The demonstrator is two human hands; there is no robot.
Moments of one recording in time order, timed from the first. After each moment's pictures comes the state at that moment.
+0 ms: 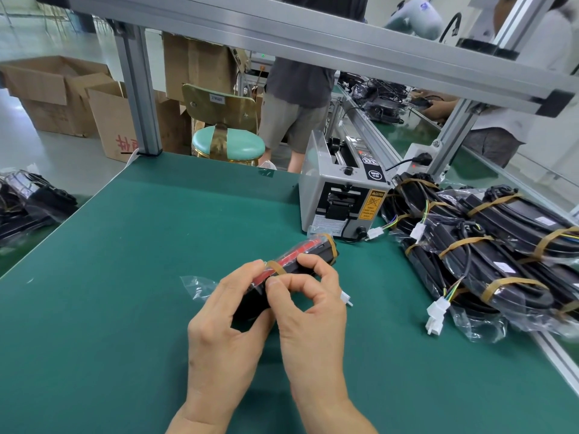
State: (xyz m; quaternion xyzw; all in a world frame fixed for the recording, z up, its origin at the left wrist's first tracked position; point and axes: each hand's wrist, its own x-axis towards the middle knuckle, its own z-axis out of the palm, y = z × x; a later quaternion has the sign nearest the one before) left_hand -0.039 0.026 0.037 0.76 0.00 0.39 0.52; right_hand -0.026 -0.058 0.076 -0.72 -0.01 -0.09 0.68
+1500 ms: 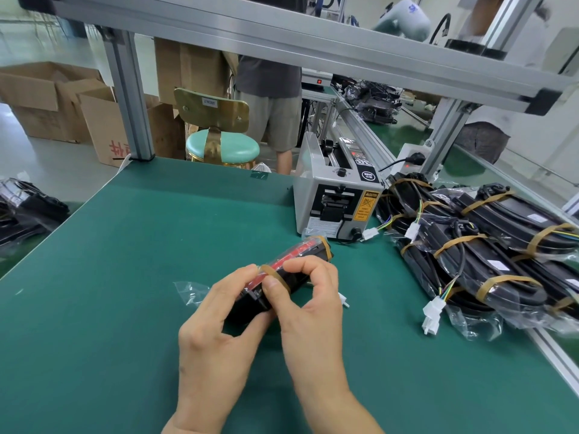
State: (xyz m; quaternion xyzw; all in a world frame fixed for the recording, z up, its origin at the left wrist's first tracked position) left_hand -0.040 0.028 0.042 0.75 0.01 0.37 0.55; right_hand -0.016 -0.061 0.076 -0.74 -0.05 -0.12 0.66
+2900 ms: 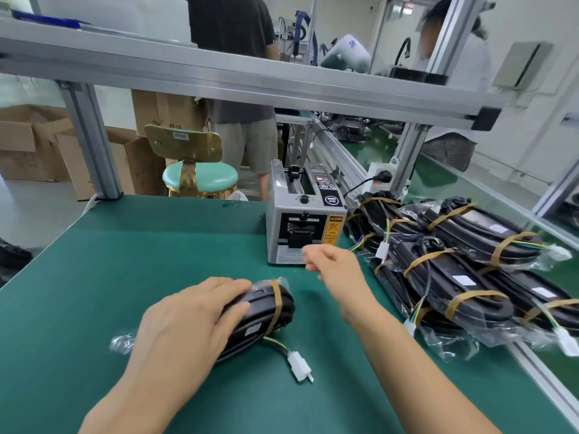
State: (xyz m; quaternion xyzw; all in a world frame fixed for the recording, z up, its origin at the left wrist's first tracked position) left_hand -0.008 0.033 0.117 0.95 -0.03 0.21 0.24; right_hand 0.125 -0.154 0.079 -0.79 0.00 -0.01 0.61
